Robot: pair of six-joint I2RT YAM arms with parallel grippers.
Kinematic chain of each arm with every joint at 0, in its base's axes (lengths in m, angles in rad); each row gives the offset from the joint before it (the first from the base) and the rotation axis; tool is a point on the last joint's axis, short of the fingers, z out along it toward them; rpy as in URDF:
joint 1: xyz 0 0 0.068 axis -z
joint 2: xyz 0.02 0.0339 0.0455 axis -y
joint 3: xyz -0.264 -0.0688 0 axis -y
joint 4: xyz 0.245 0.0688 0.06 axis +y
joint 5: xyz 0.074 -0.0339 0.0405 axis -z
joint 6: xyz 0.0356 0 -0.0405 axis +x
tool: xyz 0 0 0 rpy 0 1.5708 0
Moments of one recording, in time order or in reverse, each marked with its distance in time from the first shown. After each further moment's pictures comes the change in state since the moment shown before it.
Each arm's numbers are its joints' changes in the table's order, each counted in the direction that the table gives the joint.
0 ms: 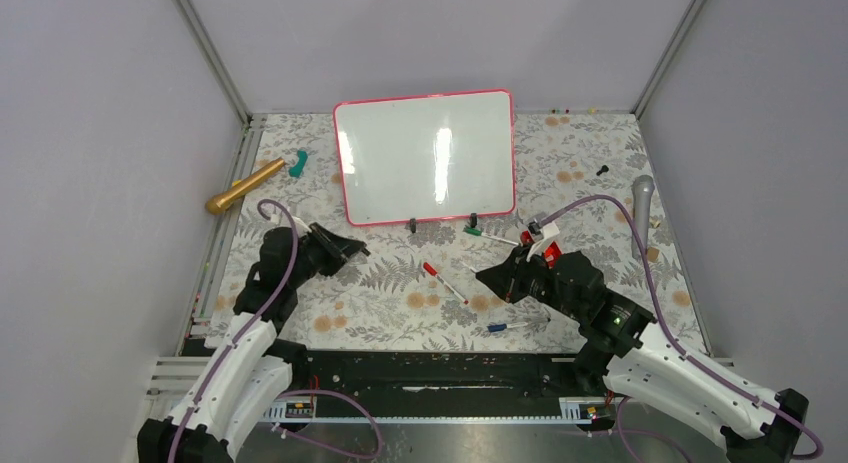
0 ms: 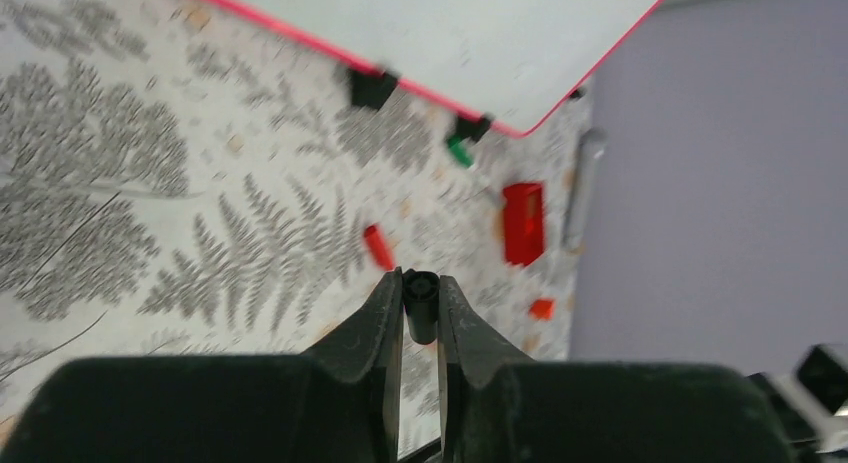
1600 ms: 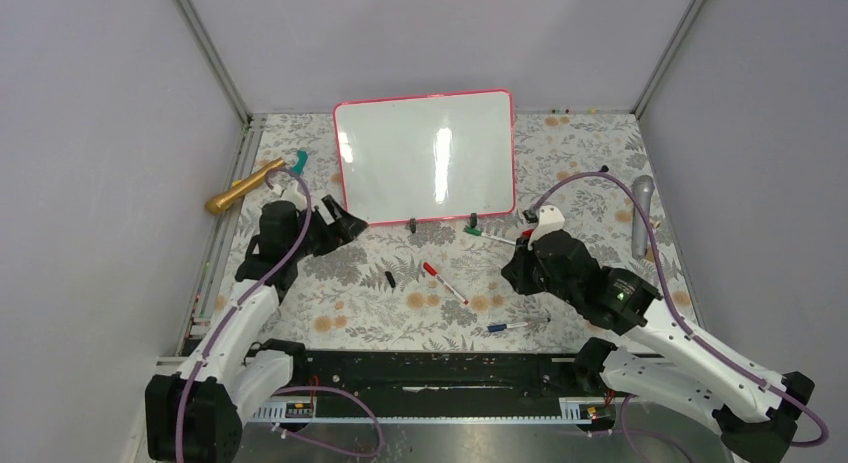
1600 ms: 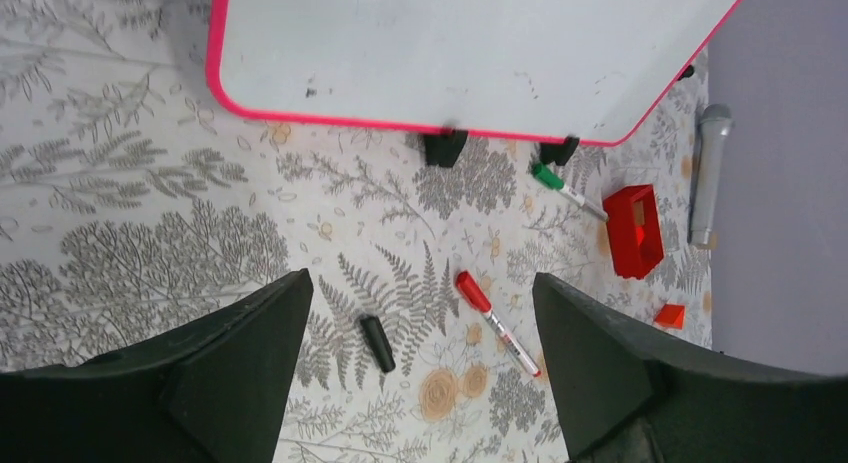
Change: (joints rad) left arm -0.038 -0.248 0.146 0.056 0.010 0.369; right arm 0.000 -0.178 0.297 0.503 0.229 -0.053
